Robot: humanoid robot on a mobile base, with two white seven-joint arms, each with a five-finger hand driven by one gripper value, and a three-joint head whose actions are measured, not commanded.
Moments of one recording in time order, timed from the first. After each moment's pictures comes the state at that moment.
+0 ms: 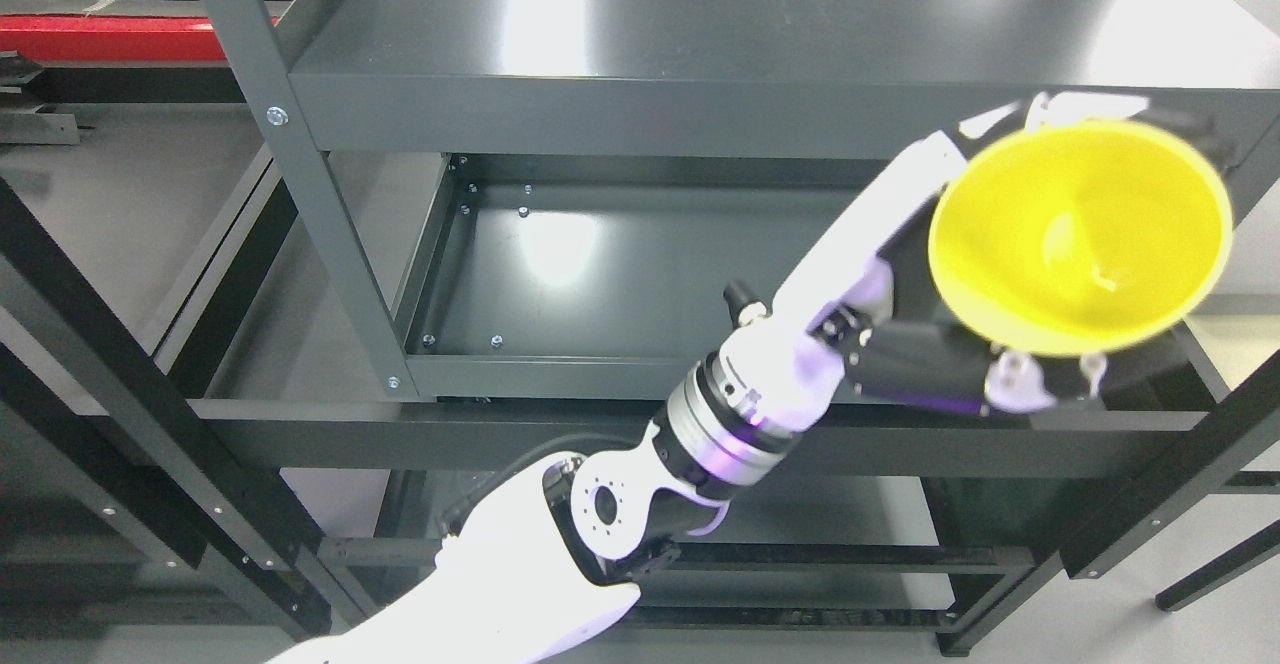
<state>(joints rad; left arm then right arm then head) -0.84 0.00 -0.87 -1.74 0.53 -0.44 0.07 0.00 0.00 0.00 -0.24 0.00 0.09 -0.12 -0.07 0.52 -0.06</state>
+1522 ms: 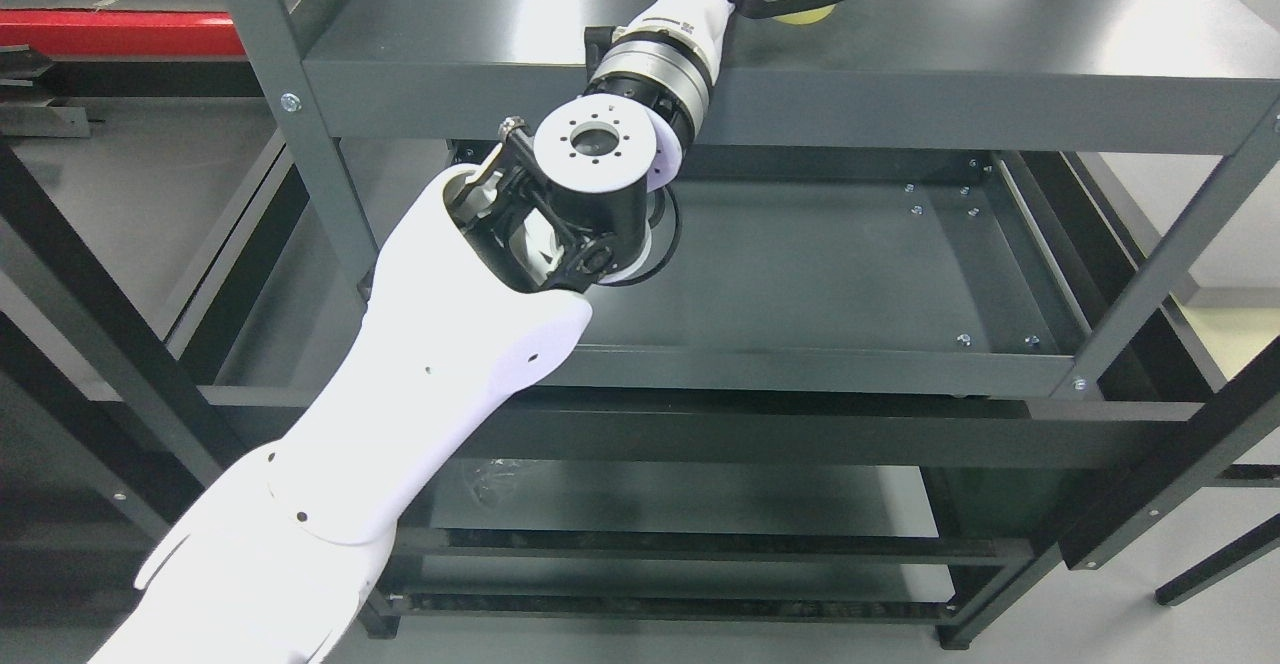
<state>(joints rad) -1.20 0.00 -0.62 -1.58 0.67 0.66 0.59 0.00 0.00 0.00 -0.24 0.00 0.09 -0.12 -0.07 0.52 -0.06</state>
